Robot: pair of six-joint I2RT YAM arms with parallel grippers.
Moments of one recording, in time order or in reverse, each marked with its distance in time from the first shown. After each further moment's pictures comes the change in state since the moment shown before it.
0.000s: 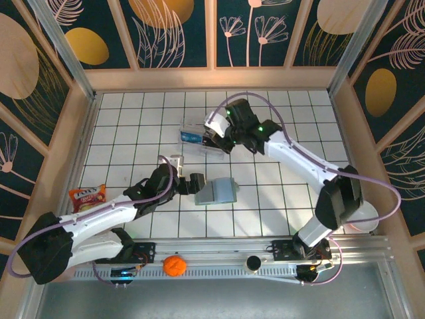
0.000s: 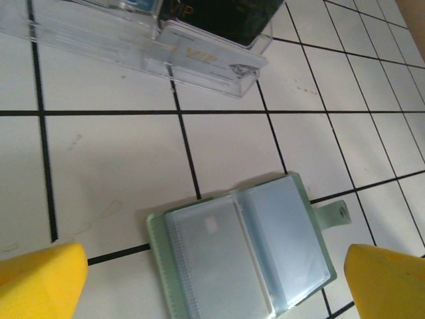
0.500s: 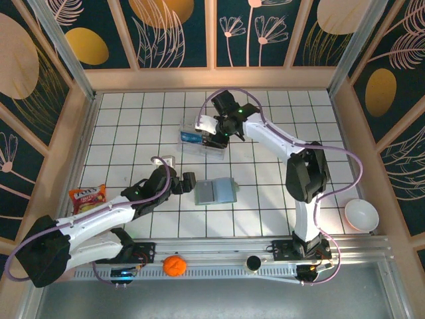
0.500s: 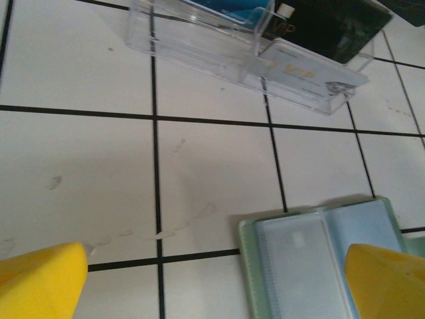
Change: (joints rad) left arm 0.019 -0.019 0.000 -0.122 -0.183 -0.007; right arm -0.032 0.332 0.285 -0.202 0.001 -0.286
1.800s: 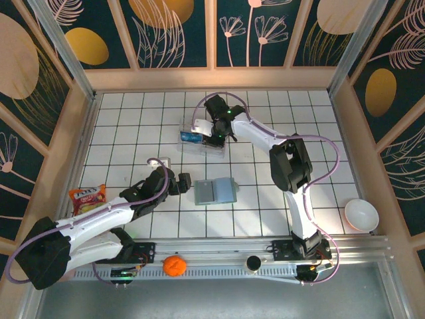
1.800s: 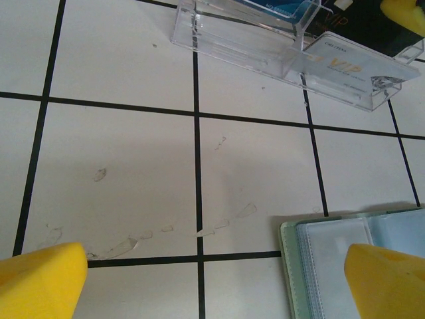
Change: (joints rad) left arm 0.021 -0.013 -0.032 -0.013 -0.033 0.000; right arm 0.005 0.183 0.099 0.009 0.090 0.024
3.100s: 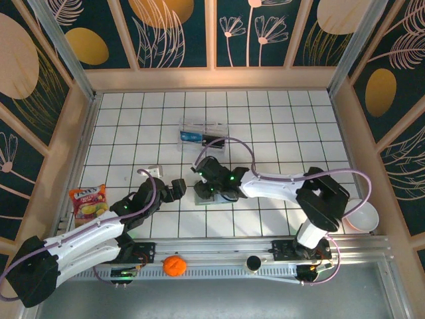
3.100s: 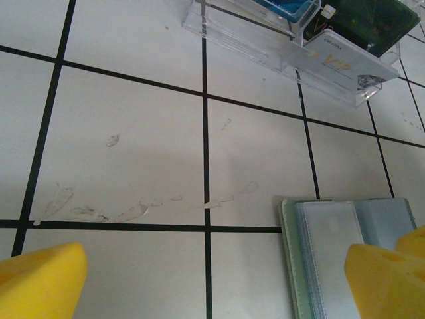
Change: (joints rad) left arm 0.001 -0.200 -0.164 0.056 0.031 -0.076; right arm 0.421 -0.477 -0.839 0.512 0.162 1.085
